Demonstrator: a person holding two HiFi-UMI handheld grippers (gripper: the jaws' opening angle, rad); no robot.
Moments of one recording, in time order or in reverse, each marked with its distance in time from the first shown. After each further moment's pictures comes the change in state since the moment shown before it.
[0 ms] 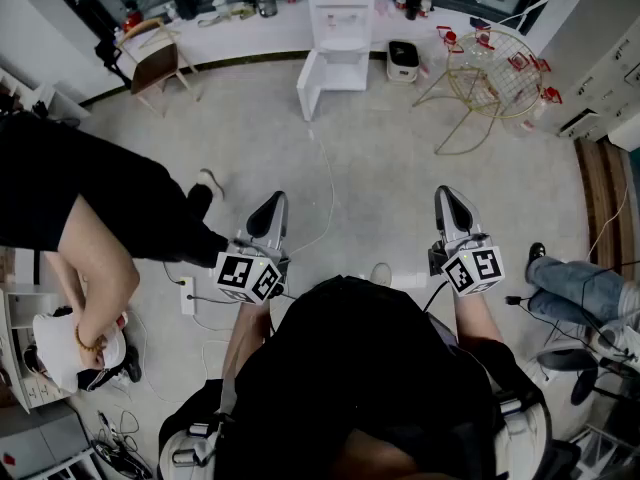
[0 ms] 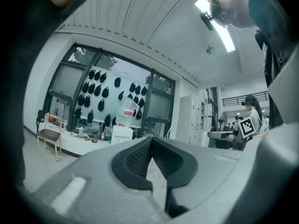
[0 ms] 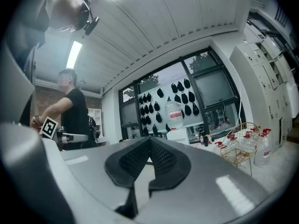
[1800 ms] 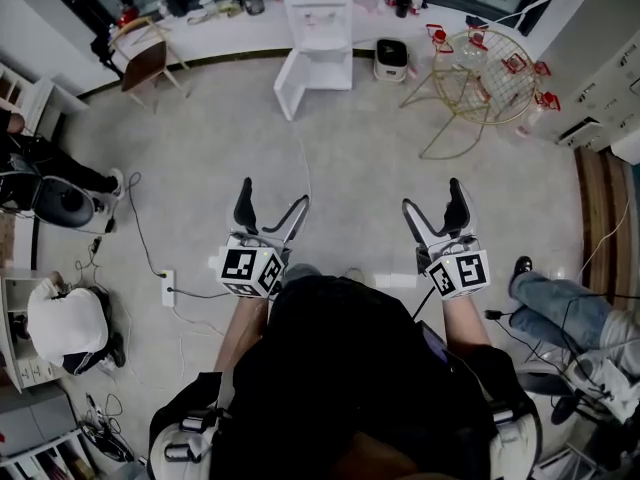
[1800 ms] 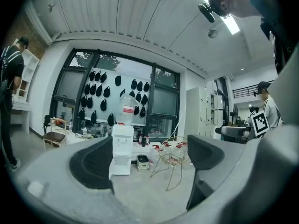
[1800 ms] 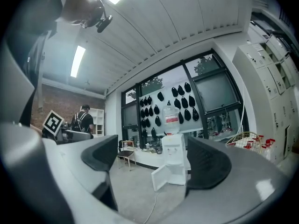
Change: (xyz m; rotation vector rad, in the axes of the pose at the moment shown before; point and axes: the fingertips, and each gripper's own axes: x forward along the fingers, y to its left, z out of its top) left arm 0.126 -0.099 -0.019 0.042 0.034 0.137; right arm -0.007 -0.130 0.031 -0.056 -0.040 0.061
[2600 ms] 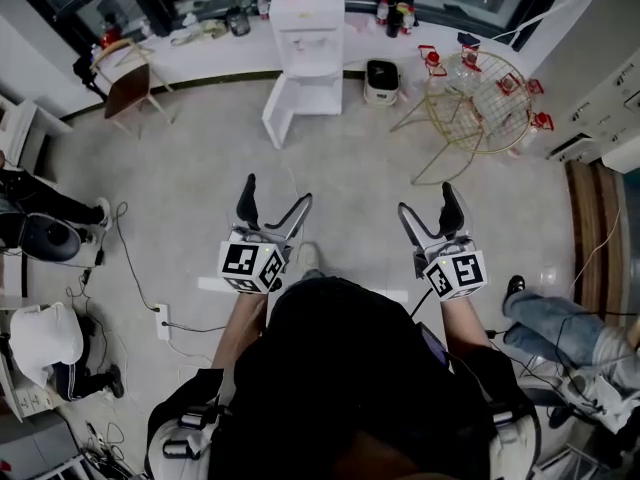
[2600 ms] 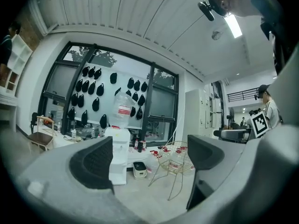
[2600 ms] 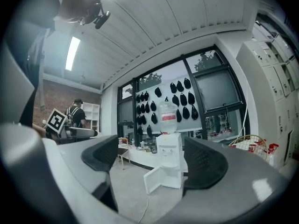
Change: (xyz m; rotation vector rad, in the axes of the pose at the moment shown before) left arm 0.136 0.064 0.017 -0.013 -0.026 -0.084; right arm 0.123 -0.047 -0.009 -0.026 0.044 -0.025
